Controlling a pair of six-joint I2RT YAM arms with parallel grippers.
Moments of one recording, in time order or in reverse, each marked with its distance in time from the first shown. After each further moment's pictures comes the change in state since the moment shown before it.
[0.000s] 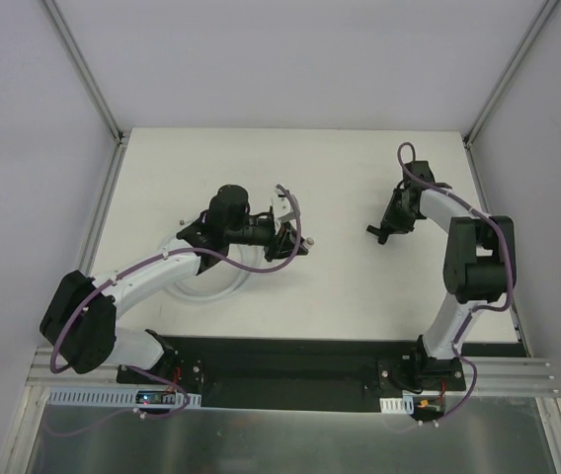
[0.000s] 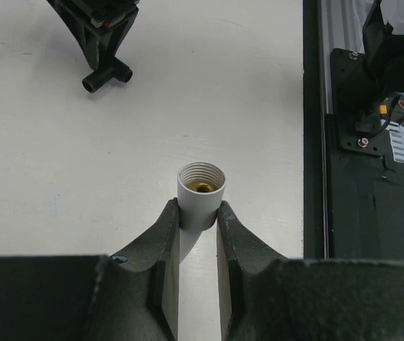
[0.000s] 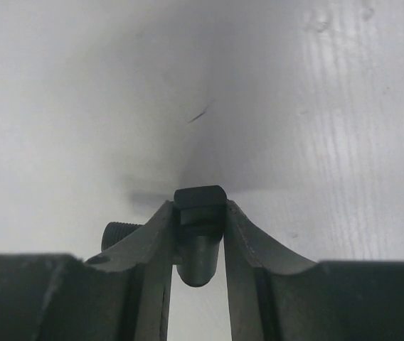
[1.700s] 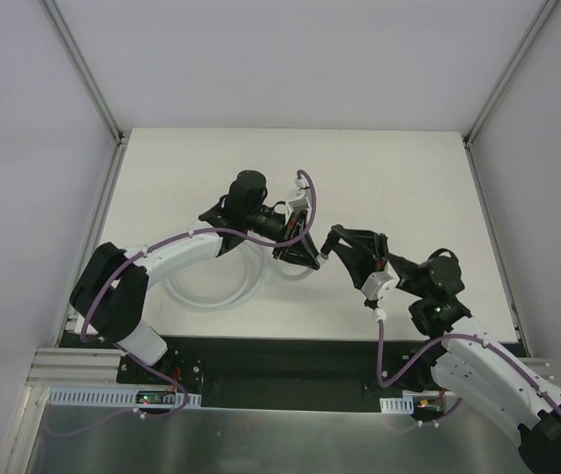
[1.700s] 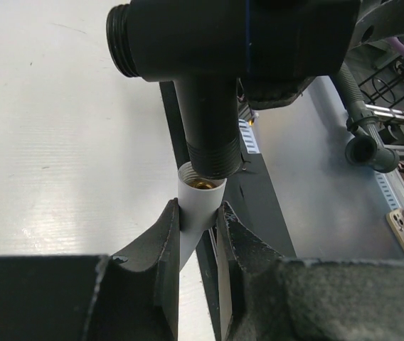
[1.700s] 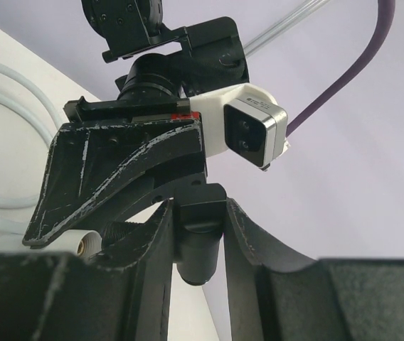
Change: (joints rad) left arm 0.003 0.212 0.163 0.061 0.457 -0.273; right arm 0.521 -1.166 -0.849 1.177 -0.695 -1.278
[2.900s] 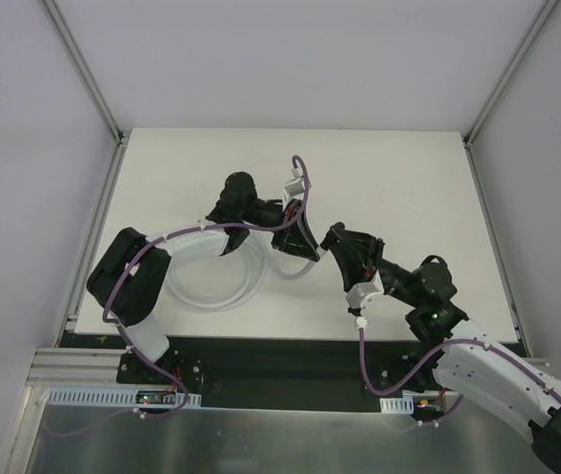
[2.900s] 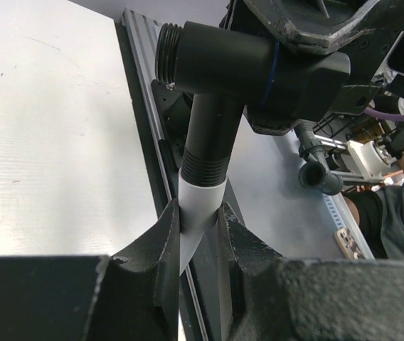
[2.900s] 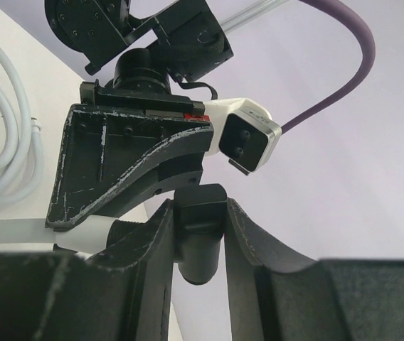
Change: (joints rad) left arm 0.059 0.130 -0.050 0.604 0.111 -0.552; right arm 0.142 -0.034 -0.038 -0.048 0.227 -0.232
